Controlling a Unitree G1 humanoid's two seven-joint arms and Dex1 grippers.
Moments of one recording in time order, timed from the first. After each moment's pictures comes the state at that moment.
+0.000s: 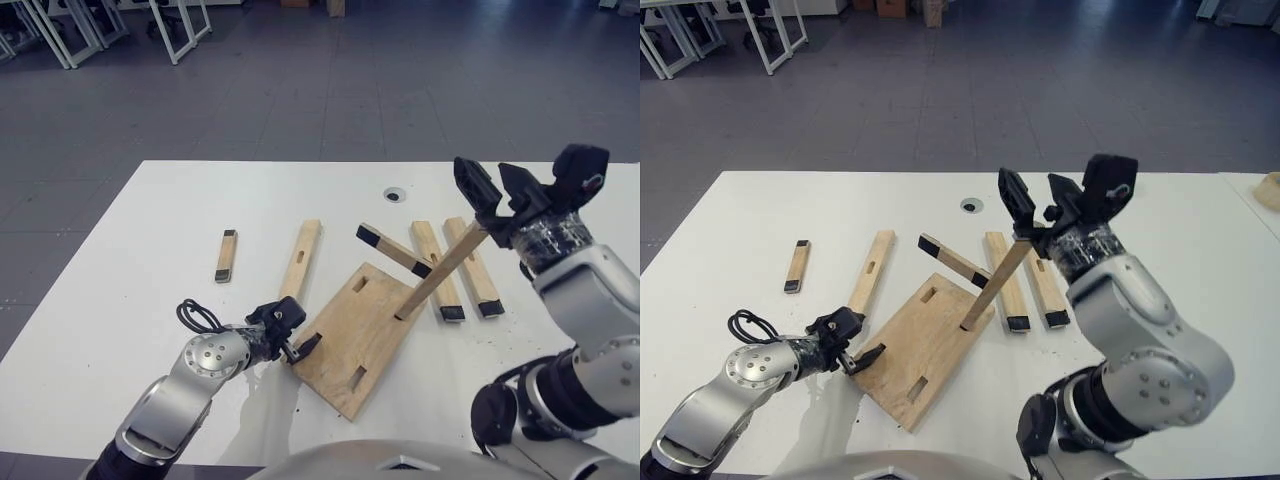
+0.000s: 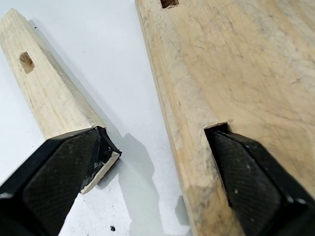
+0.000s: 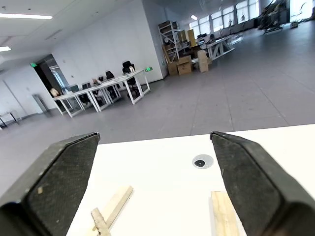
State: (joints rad) left arm 0.16 0.66 -0.27 -0.68 -0.09 0.90 -0.51; right arm -0.39 0.00 -0.51 -0.96 0.83 1.40 -0.16
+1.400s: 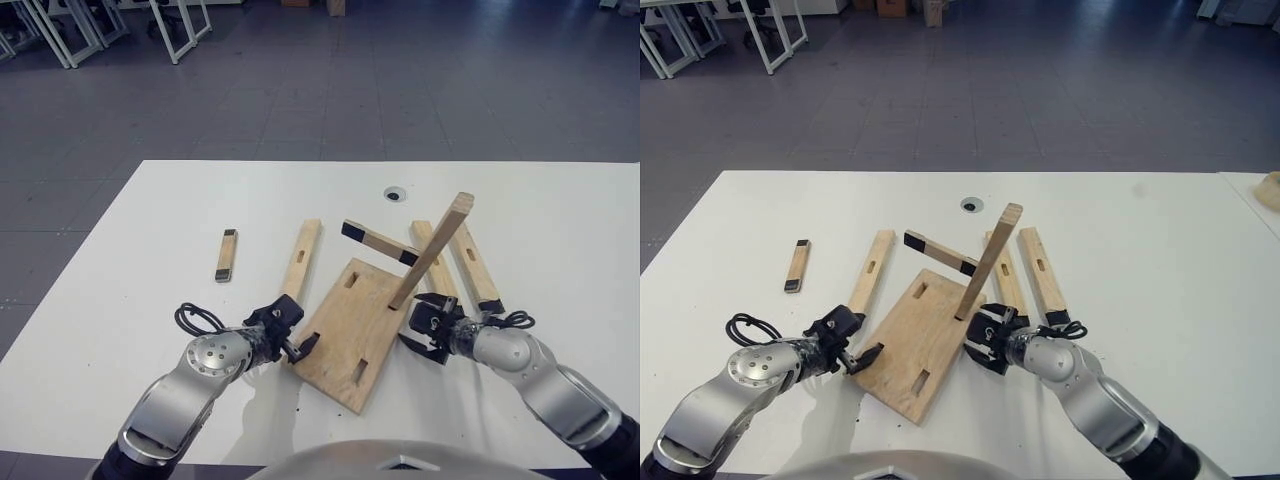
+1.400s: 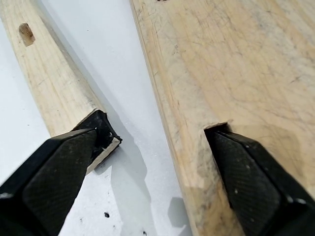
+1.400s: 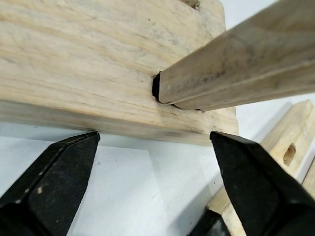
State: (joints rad) left arm 0.14 0.61 -0.26 -0.72 -0.15 1.06 -0.42; right arm -0.04 -0.74 0.56 -0.55 -0.08 0.68 0.45
